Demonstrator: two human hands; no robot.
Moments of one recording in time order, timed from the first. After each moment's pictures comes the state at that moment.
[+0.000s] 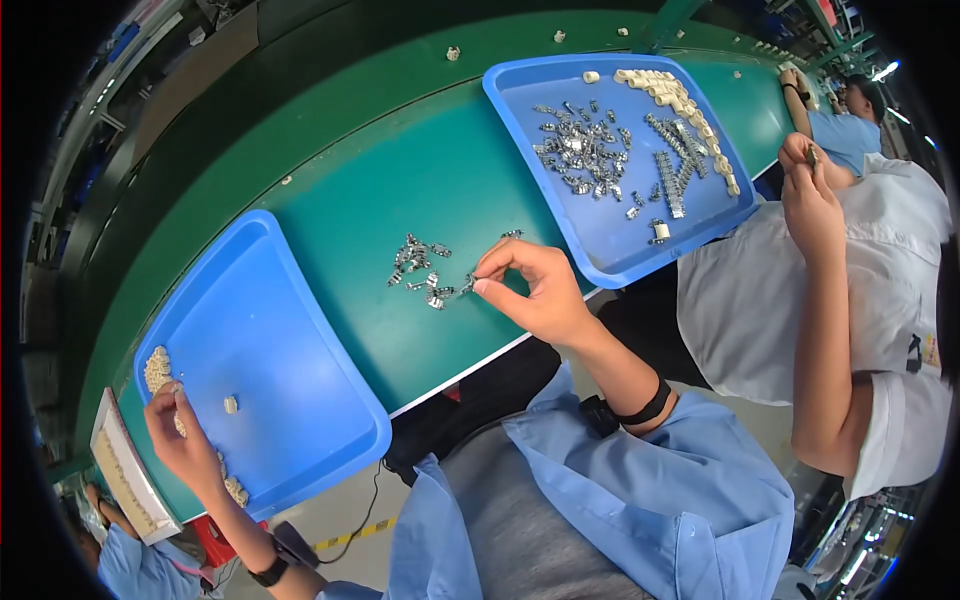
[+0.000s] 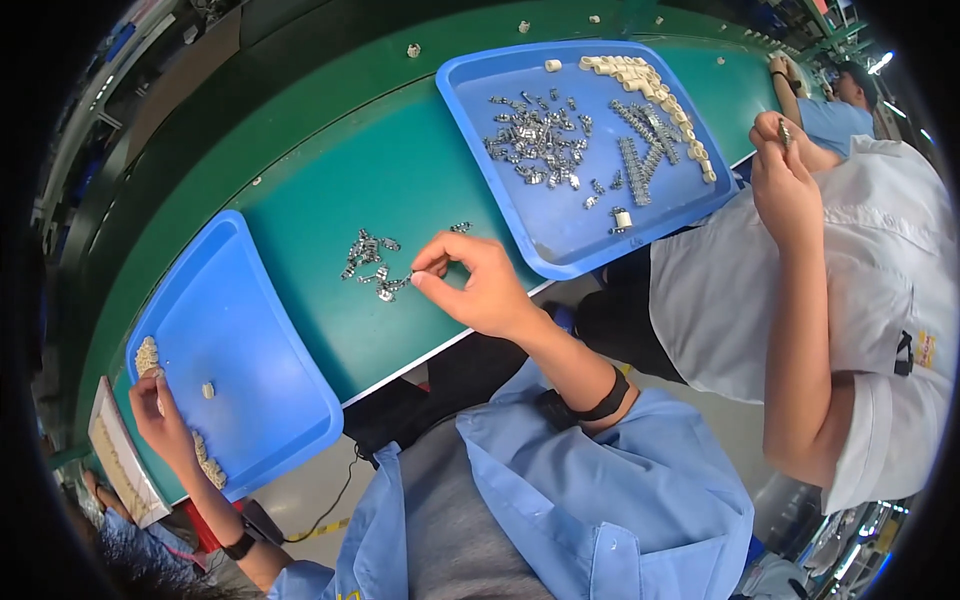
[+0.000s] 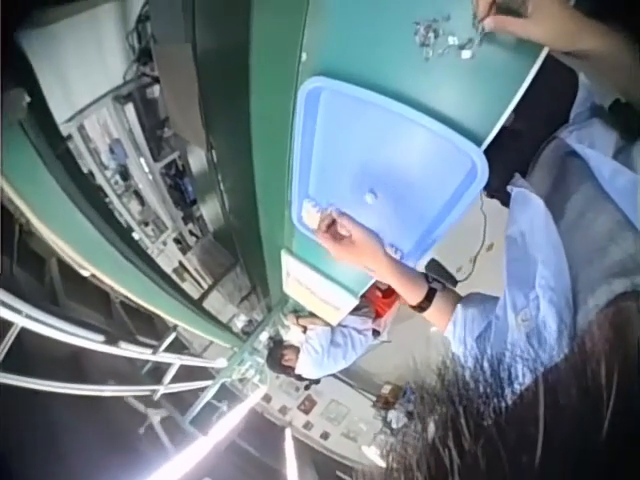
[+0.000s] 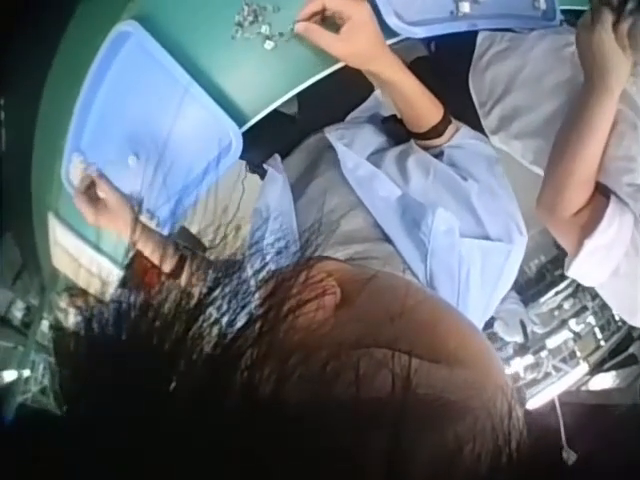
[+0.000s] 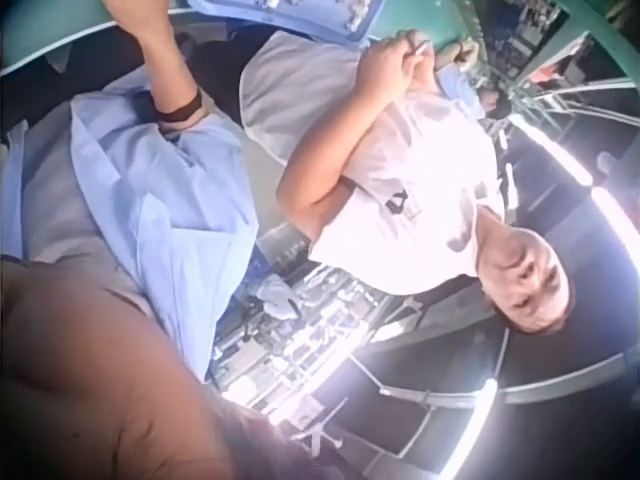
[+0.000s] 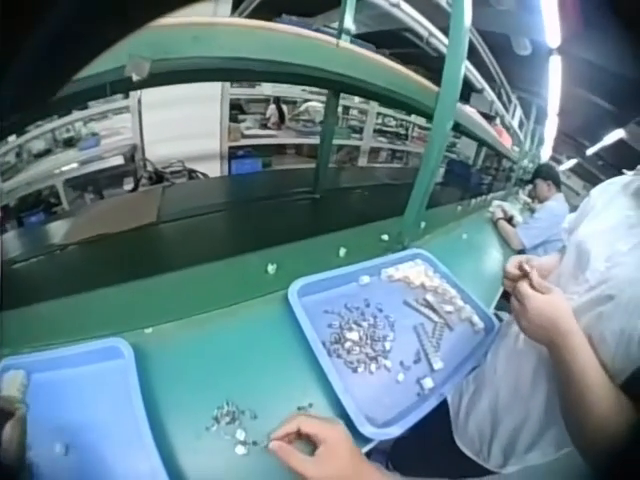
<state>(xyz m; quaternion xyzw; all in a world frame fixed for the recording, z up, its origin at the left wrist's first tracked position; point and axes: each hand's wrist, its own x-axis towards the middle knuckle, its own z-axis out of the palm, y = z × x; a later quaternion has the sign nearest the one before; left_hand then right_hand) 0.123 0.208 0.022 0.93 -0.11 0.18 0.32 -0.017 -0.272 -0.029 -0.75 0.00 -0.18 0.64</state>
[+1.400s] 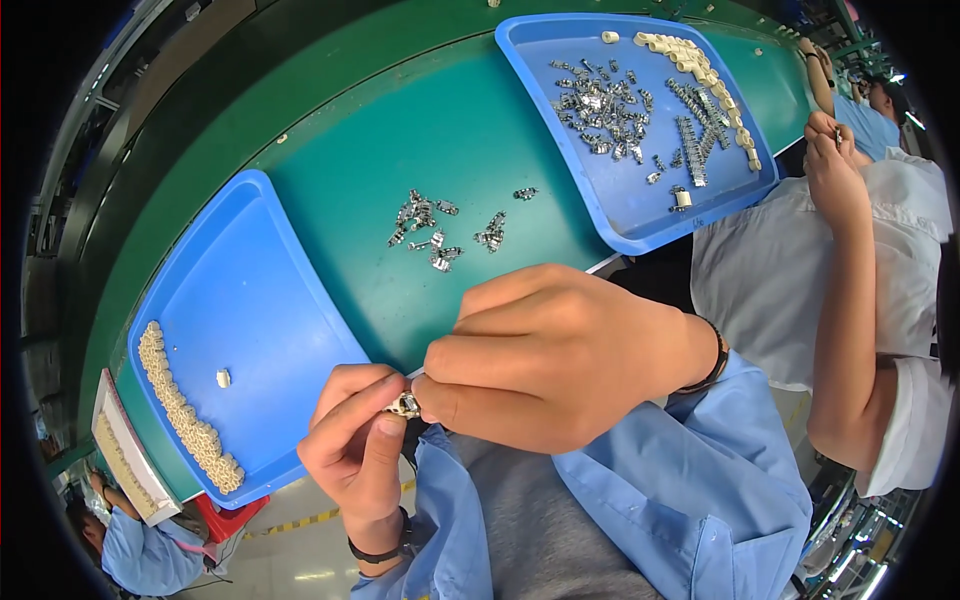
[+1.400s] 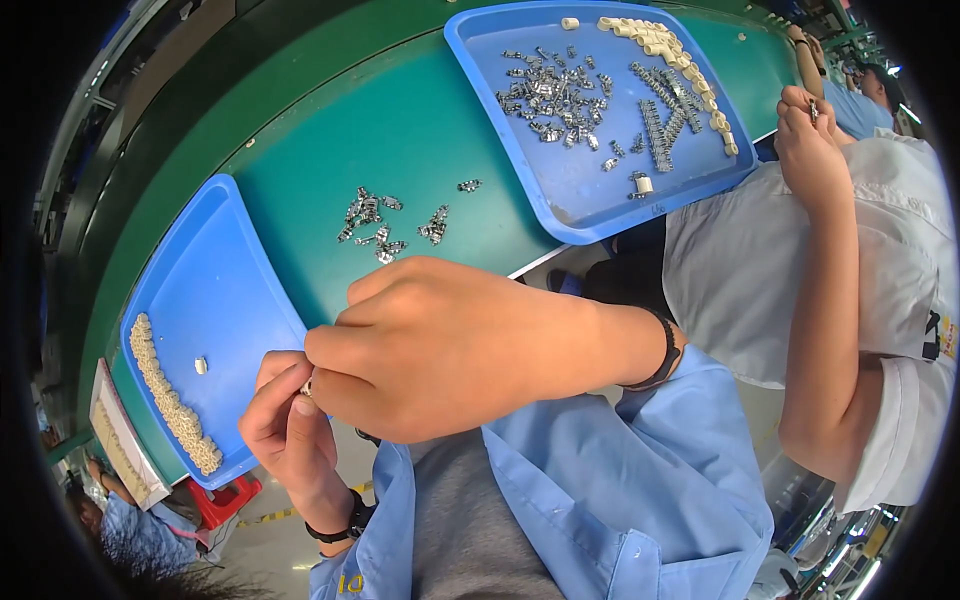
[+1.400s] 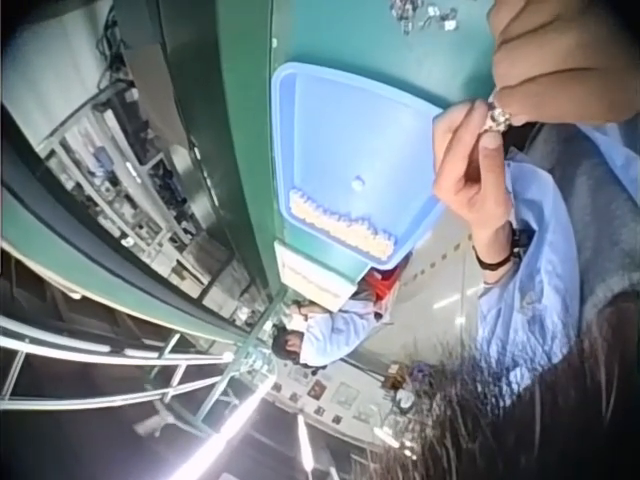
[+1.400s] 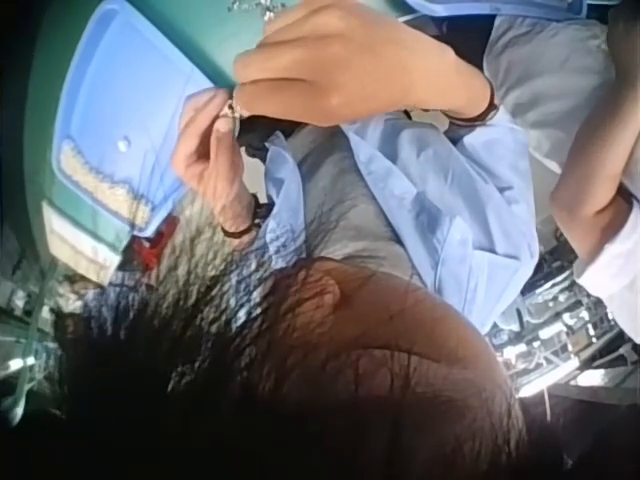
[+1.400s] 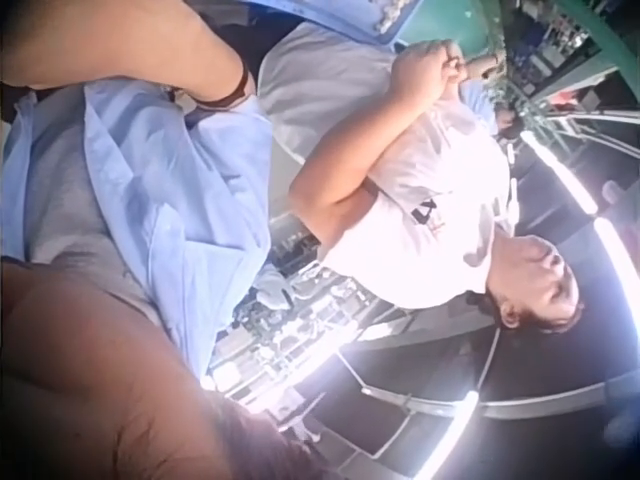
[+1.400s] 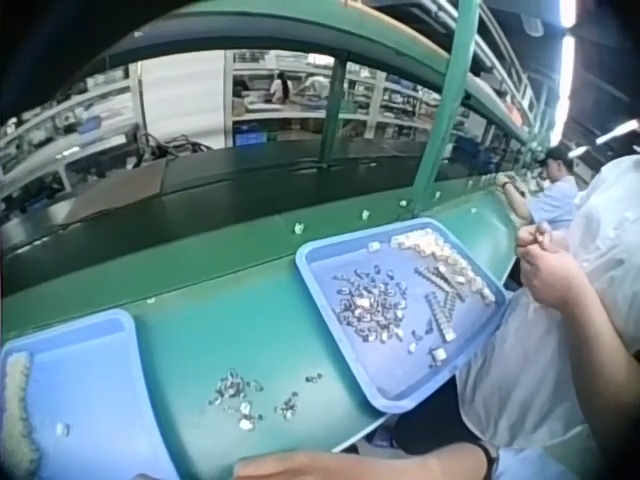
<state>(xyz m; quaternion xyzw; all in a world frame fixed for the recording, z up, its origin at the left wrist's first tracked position) -0.016 0.013 0.048 0.63 -0.24 -0.10 0.73 -0.022 -0.231 0.092 -0.84 -0.38 -0.20 0.32</state>
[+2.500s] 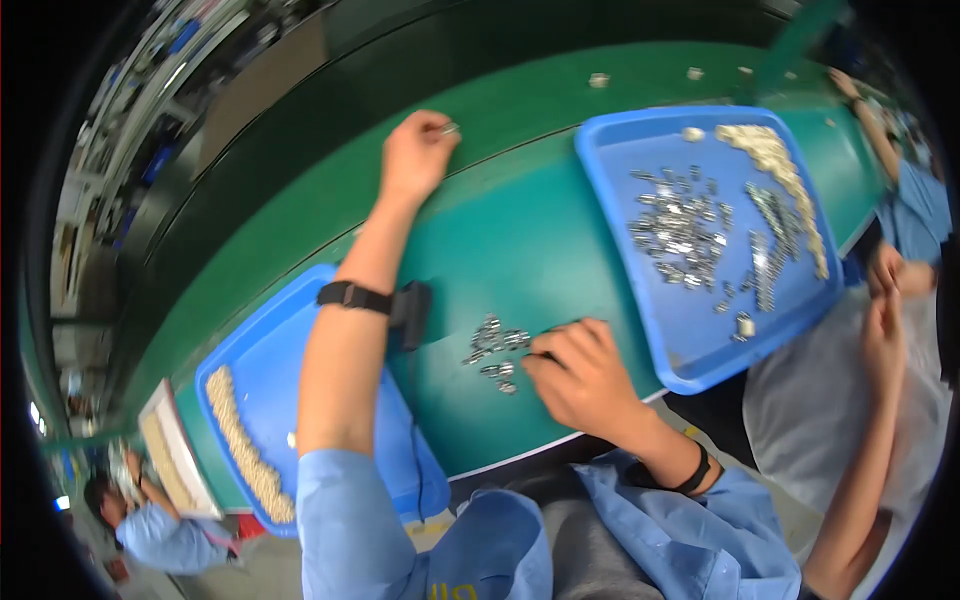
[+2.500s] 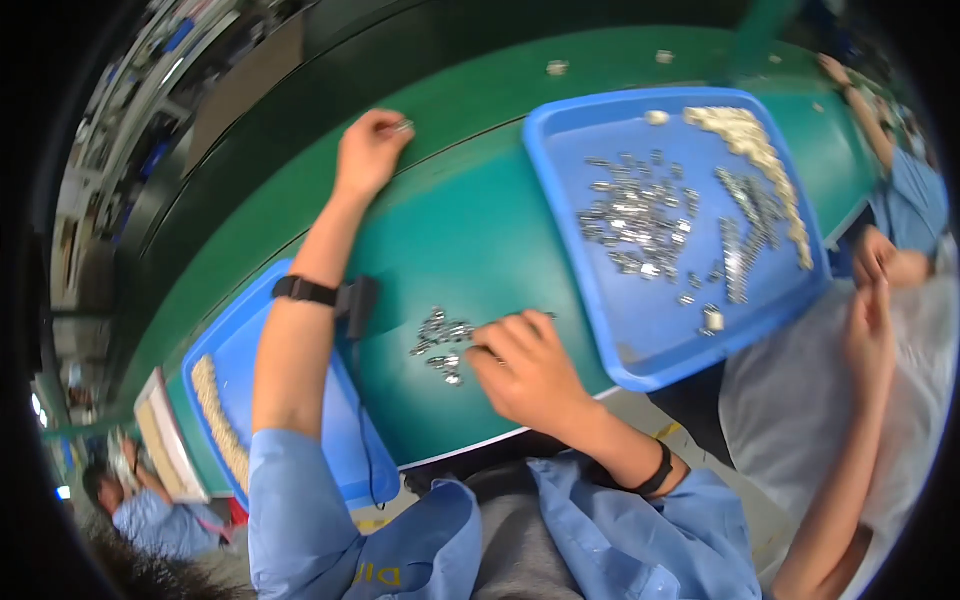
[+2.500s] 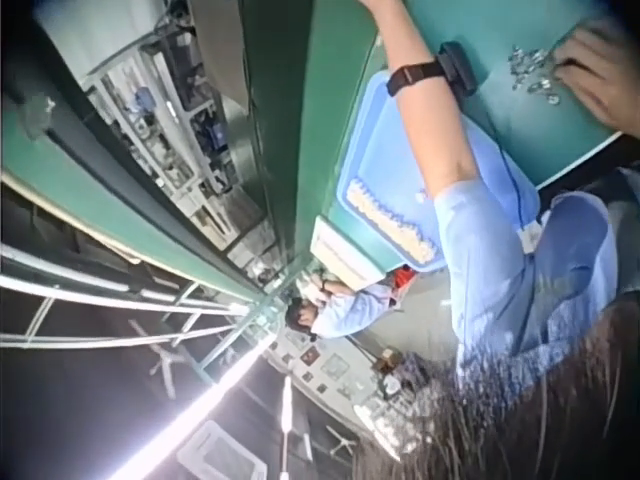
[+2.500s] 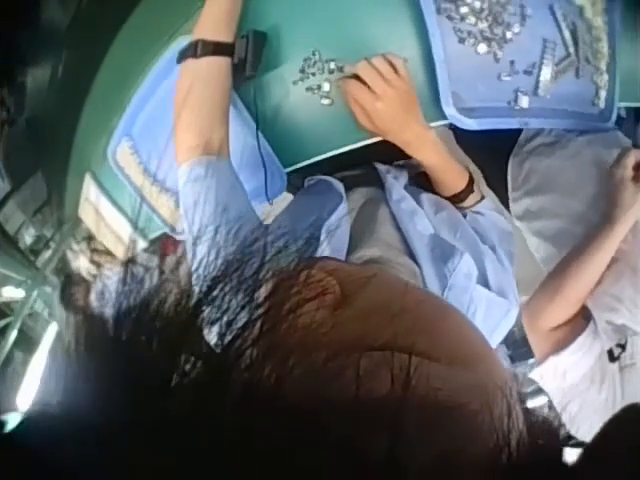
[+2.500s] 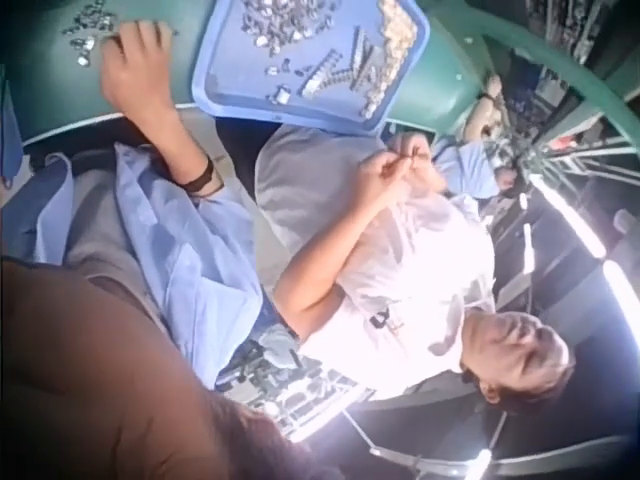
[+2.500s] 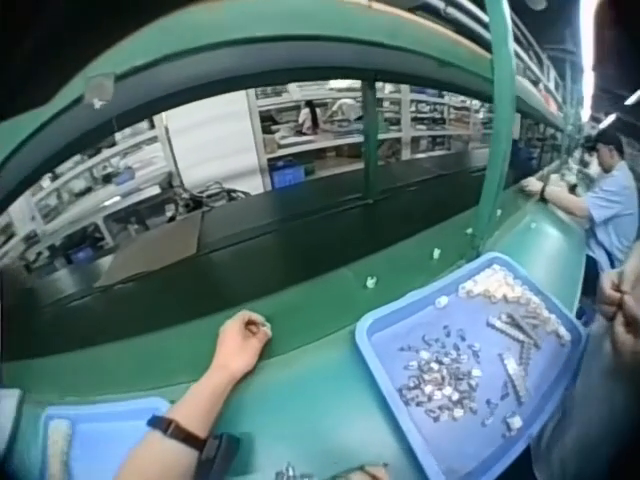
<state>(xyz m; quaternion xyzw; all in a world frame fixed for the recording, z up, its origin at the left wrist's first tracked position) 0.362 -0.178 -0.061 0.85 -0.26 0.02 0.46 0.007 -0.267 -0.033 -0.93 -0.14 -0.20 0.28</state>
